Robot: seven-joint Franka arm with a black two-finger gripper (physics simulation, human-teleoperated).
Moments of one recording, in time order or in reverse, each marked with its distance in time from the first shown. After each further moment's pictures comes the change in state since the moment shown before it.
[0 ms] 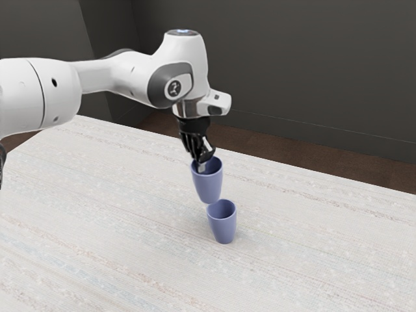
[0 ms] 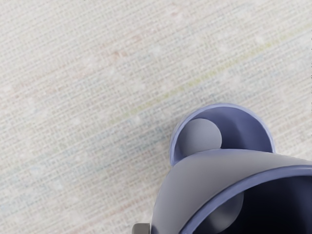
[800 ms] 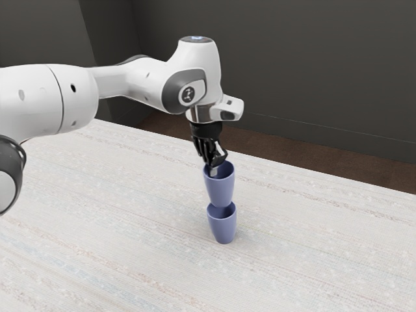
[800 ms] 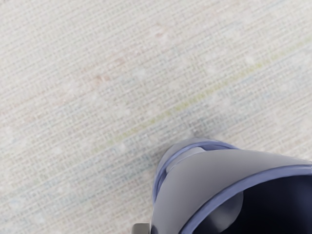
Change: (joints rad) arm -0.002 0.080 -0.019 0.072 -0.008 0.011 -0.001
